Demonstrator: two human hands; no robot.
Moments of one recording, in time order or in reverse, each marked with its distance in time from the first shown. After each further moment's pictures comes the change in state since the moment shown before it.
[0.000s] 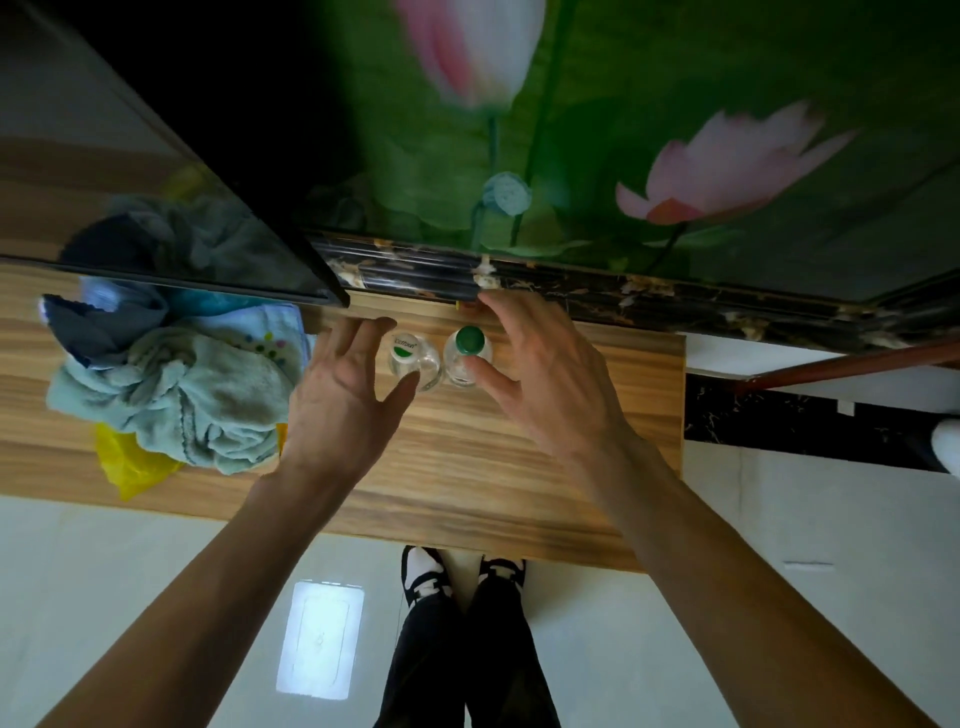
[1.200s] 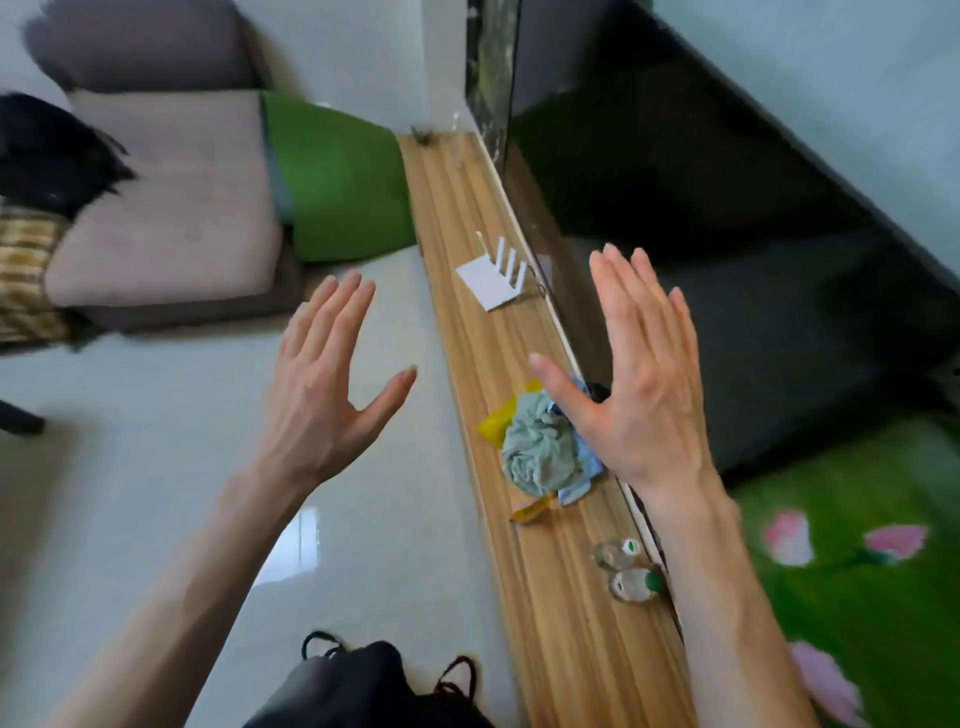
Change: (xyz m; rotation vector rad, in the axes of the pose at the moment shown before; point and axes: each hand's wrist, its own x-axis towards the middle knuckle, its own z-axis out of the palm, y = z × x) left_hand -0.409 0.085 -0.414 0.263 0.988 -0.711; right_hand -0.074 -0.418 -0.316 0.228 0.057 -1.220
